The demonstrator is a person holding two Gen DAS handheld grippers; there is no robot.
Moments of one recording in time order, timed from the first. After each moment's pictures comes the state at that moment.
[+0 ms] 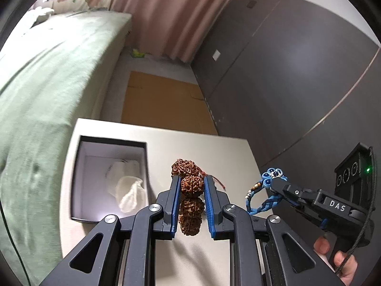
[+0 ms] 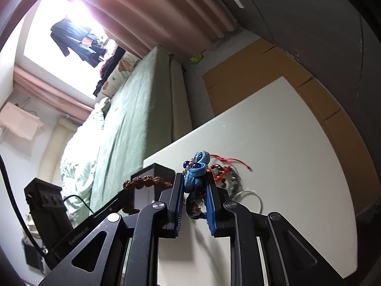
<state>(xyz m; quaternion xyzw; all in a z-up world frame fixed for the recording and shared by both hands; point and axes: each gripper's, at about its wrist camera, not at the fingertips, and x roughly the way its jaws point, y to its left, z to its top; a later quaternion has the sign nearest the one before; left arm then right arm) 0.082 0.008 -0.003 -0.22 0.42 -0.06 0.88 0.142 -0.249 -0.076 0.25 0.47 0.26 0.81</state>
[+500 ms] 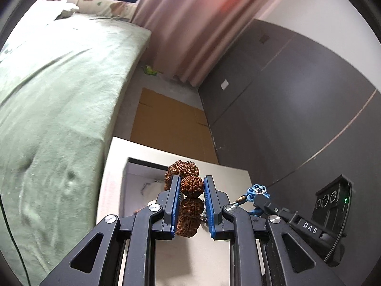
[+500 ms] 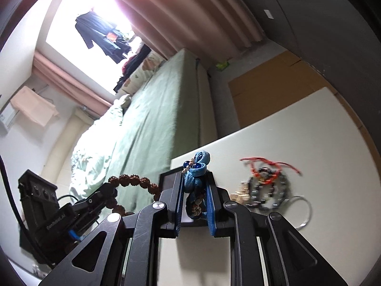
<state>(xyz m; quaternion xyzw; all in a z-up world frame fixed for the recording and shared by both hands) 0.040 0.090 0.030 -0.29 0.35 -0.03 0.89 0.123 -0.185 -0.064 0.24 0.42 0.31 0.82</state>
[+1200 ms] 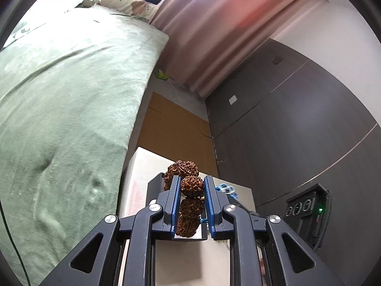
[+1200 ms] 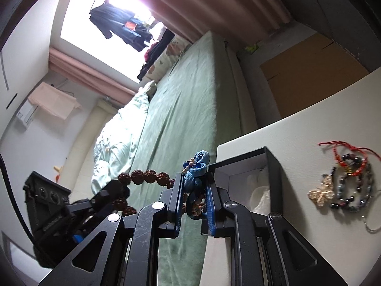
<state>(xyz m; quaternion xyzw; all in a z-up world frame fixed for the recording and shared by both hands) 0.025 0.156 0.028 -0.34 0.34 -0.01 0.88 0.138 -0.080 -0.087 0.26 0.44 0.39 0.77</state>
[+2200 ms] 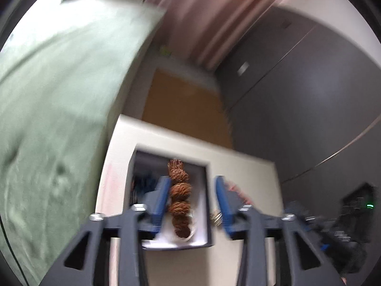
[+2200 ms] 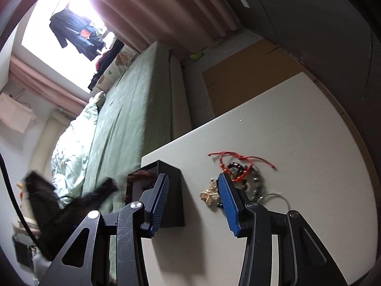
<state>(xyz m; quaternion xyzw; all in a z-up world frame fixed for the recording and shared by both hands) 0.096 0.087 -0.045 -0.29 0.44 0.00 0.85 0.150 -0.205 -0.083 0.23 0.47 0.24 0.82</state>
